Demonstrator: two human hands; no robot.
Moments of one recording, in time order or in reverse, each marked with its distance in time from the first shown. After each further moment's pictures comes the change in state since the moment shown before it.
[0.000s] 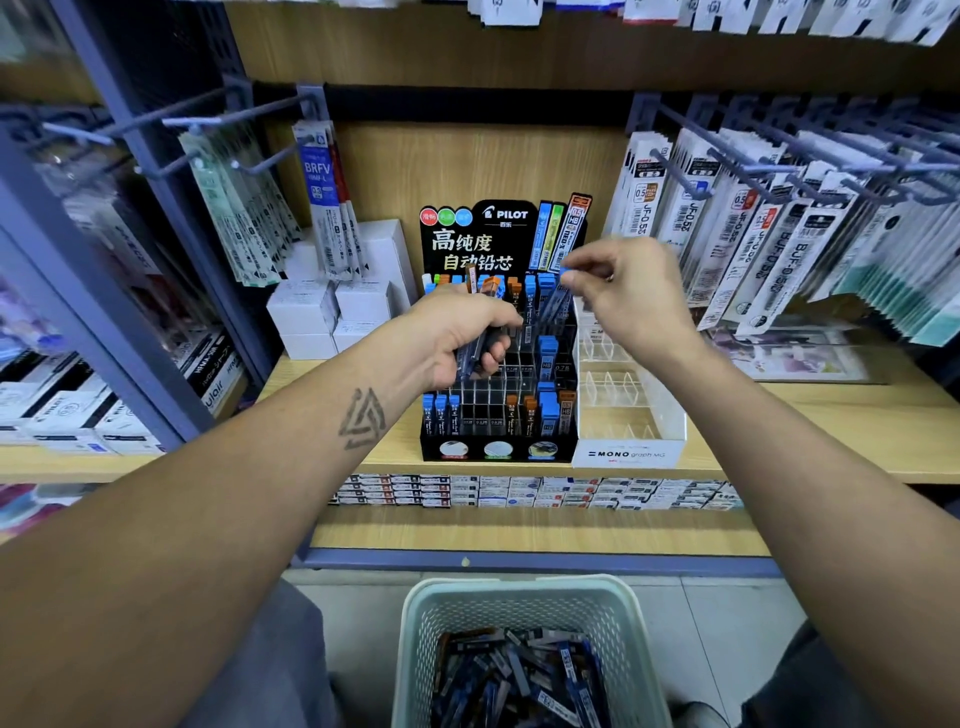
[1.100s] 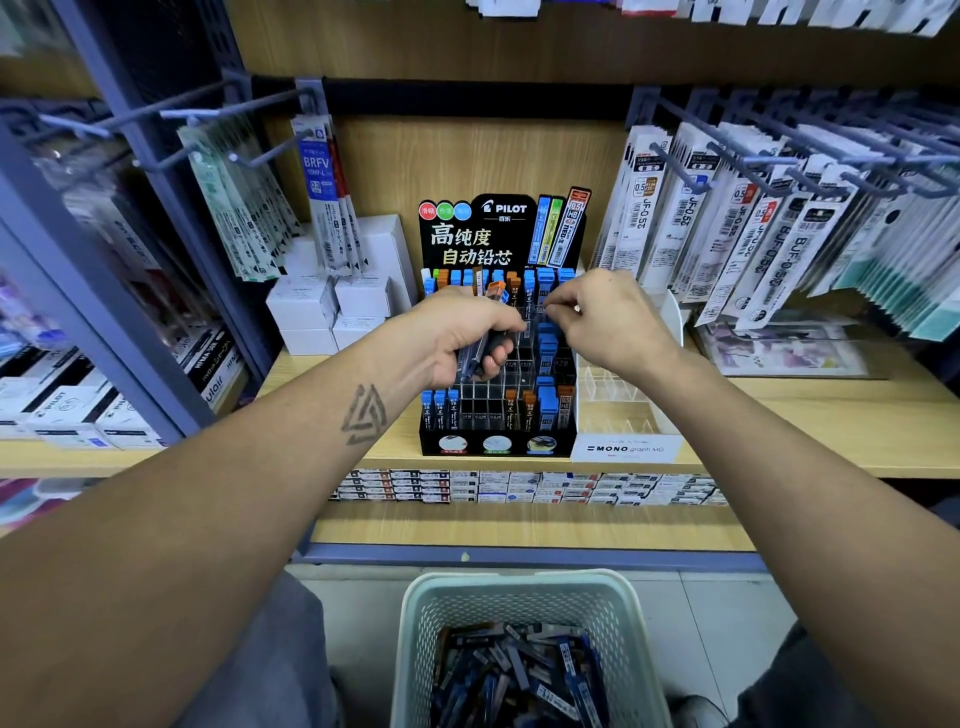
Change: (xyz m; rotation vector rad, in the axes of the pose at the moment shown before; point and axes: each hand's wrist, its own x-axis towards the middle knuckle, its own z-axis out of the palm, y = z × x) left_hand 0.003 -0.006 0.000 0.018 -0.042 -0.012; right_hand -0.011 0.004 0.018 -0.318 -0.248 -0.027
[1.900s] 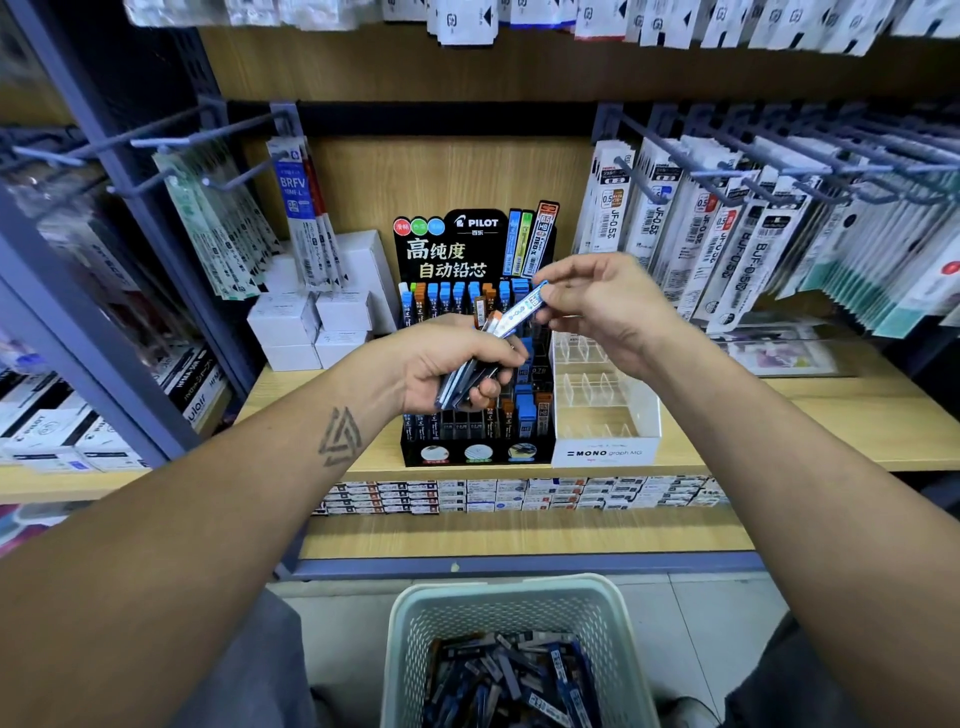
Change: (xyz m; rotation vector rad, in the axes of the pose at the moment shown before) left_hand -0.012 -0.006 0.004 0.038 -0.314 -0.020; right_hand -0.003 0.007 -0.027 1.124 -0.054 0.350
